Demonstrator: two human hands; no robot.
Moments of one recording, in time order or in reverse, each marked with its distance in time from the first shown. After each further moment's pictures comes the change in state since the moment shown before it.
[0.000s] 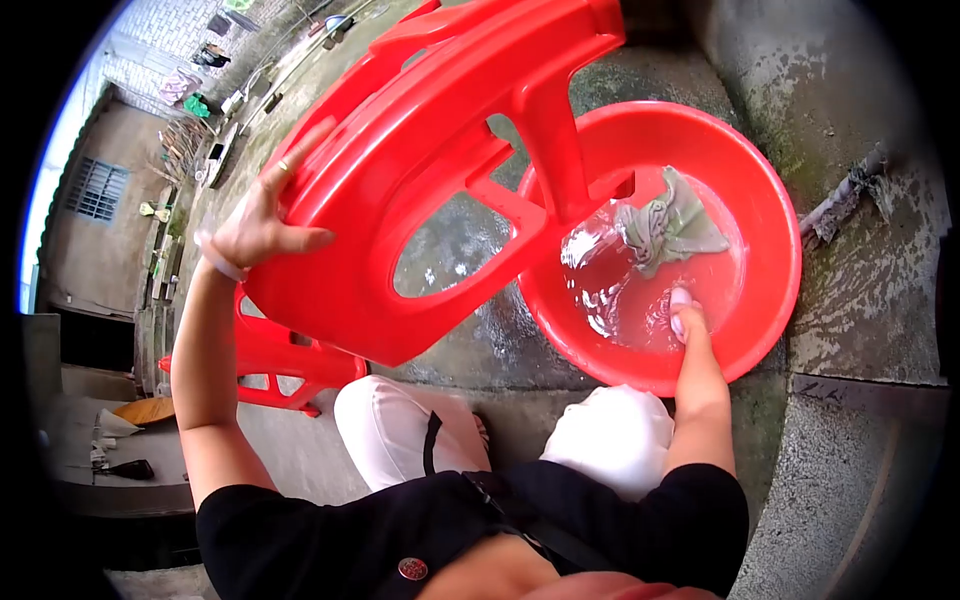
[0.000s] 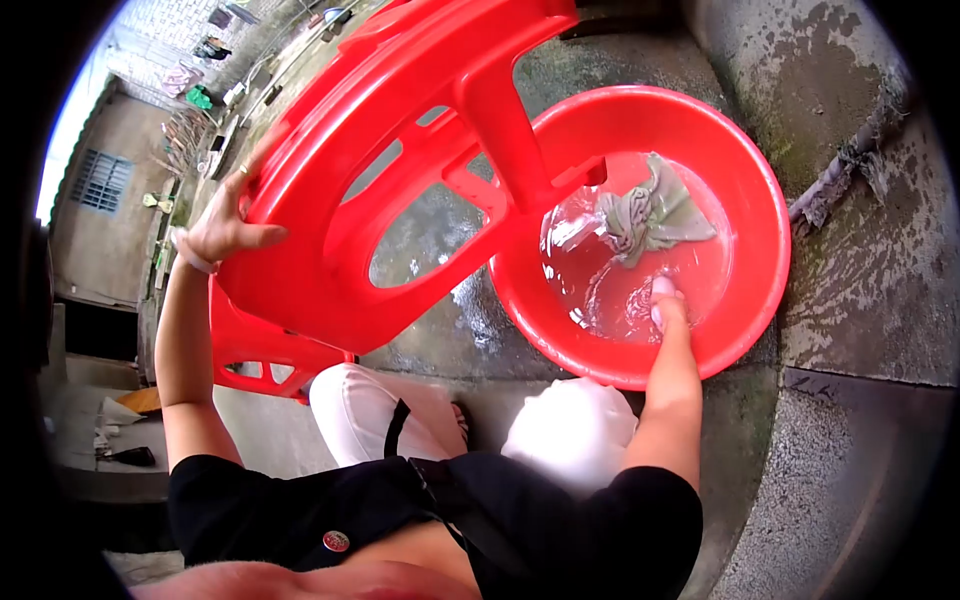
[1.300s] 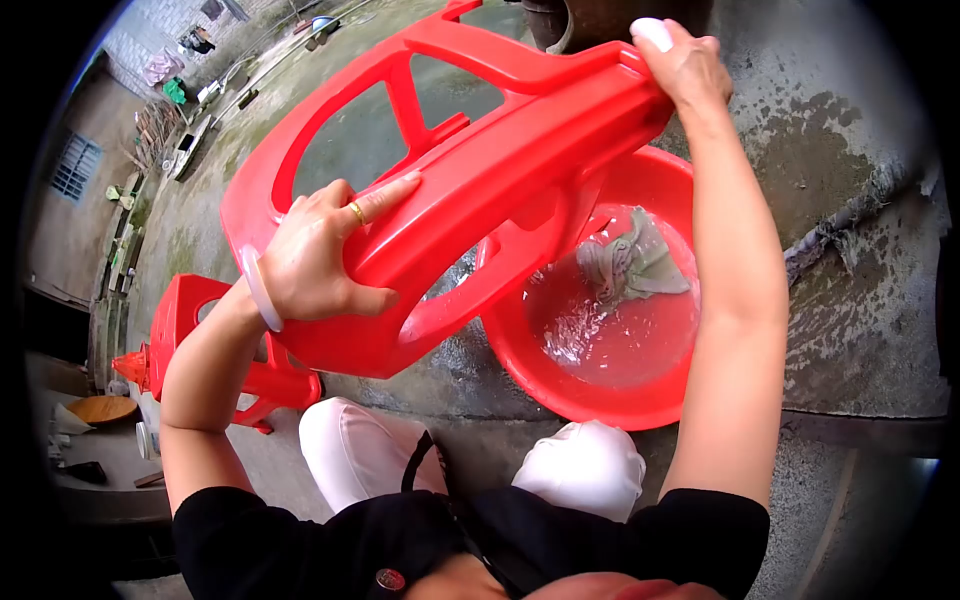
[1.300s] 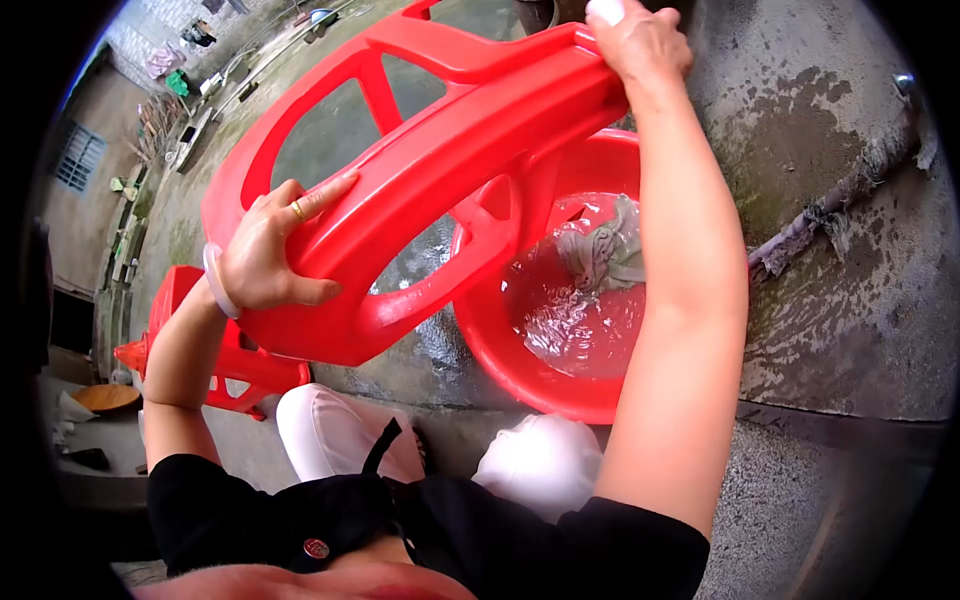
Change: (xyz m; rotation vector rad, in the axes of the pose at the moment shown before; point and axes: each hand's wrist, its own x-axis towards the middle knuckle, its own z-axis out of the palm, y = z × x) left_hand 0.019 0.040 0.049 0.575 -0.073 -0.115; right_hand -0.264 -0.446 -0.104 -0.415 1.016 -1.007
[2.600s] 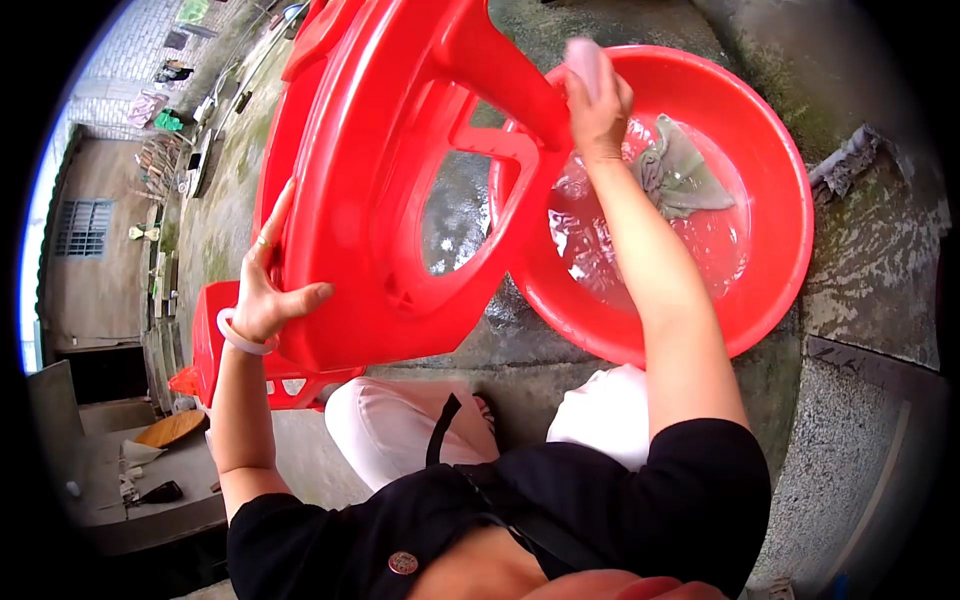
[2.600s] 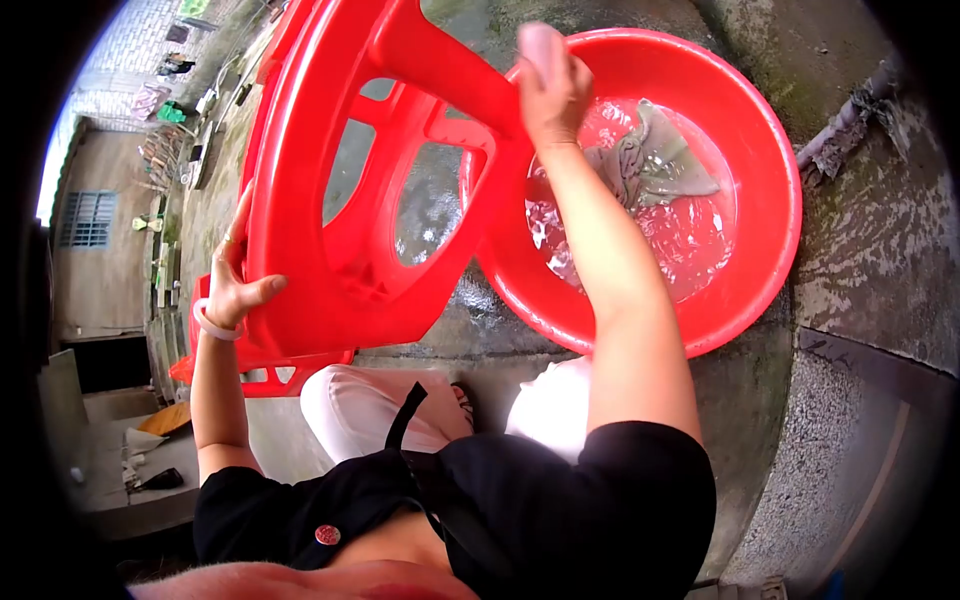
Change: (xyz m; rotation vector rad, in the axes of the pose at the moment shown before) left_hand -0.028 -0.055 0.063 -0.818 0.172 -0.051; right_hand -0.181 0.020 0.193 0.674 0.305 0.074
